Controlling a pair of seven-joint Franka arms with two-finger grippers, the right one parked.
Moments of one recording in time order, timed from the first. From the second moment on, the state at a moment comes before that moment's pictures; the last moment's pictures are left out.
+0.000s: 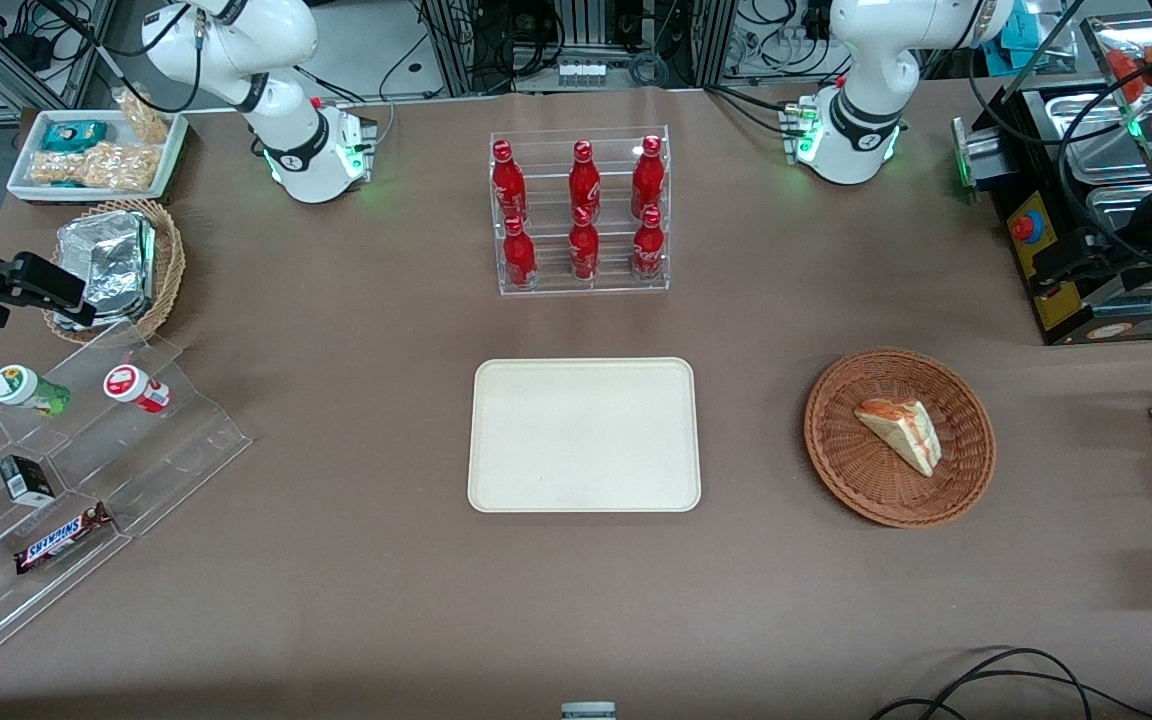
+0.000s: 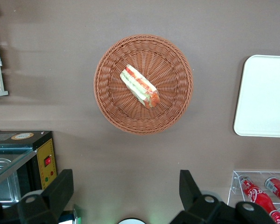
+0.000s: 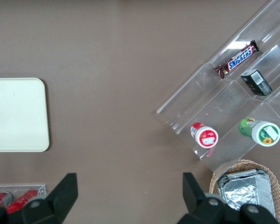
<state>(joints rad) -0.04 0.02 0.03 -1.52 0.00 1.47 -0.05</state>
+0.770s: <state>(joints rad) -0.04 0.02 0.03 -1.51 0.00 1.46 -0.05</state>
